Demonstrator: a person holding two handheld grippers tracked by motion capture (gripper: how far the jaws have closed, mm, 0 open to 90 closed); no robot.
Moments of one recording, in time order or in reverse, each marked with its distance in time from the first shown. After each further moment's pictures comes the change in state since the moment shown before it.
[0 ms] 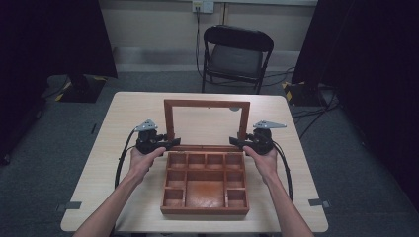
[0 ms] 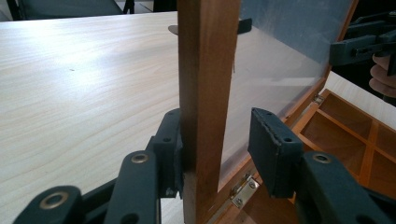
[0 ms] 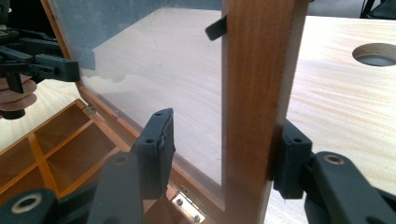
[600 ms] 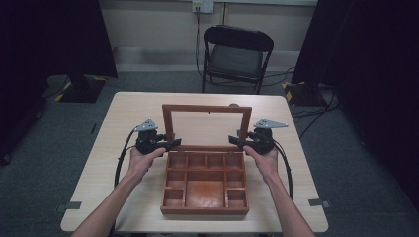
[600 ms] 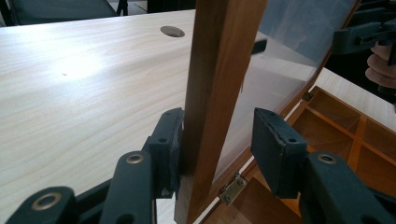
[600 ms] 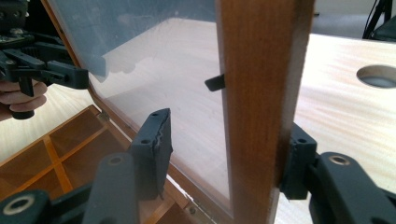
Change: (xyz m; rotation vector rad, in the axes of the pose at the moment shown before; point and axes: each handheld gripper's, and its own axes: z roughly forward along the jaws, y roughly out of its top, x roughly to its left) left arm -0.005 0.003 -0.004 0.014 -0.019 0.029; right arm 0.008 0.007 -0.007 -0.035 0.022 -0.043
